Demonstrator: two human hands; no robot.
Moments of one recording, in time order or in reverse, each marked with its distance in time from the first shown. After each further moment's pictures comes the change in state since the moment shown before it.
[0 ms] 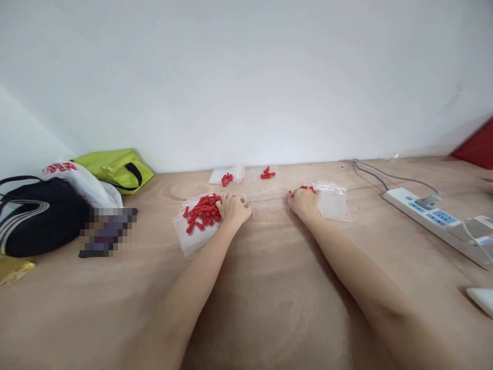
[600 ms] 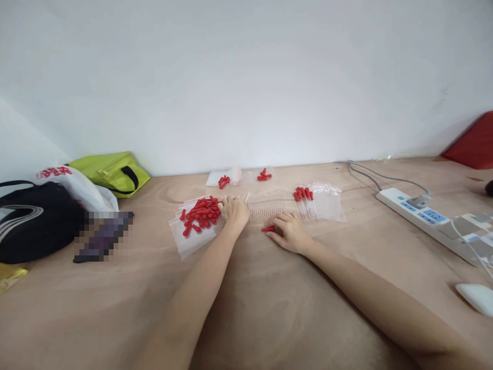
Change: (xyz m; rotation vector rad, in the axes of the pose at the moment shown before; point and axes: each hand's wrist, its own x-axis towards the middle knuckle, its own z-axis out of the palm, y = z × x) left_hand -0.001 0.014 0.003 0.094 0.038 0.023; right_hand -0.082 0.000 -0.013 0.493 0.003 -0.734
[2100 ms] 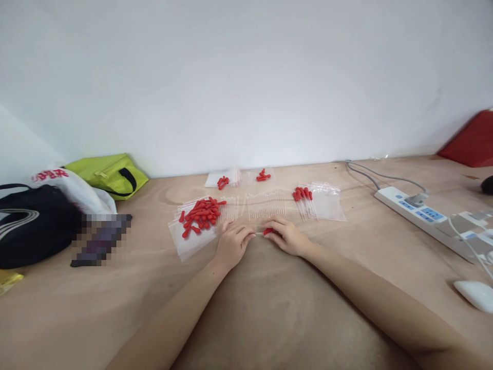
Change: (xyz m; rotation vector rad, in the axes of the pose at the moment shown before) left_hand -0.072 -0.029 -0.029 -0.426 -0.029 0.571; right_hand 0.002 -0.005 0.005 0.376 0.038 -0.130
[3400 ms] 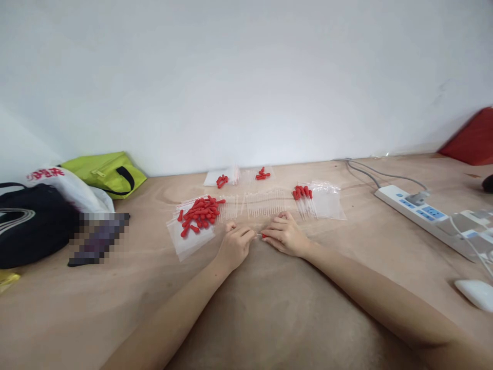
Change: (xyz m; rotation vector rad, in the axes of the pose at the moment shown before) left_hand -0.001 0.005 0.005 0.065 -0.032 0.093; right_hand 0.000 -0.001 -0.001 -0.378 -0.013 -0.208
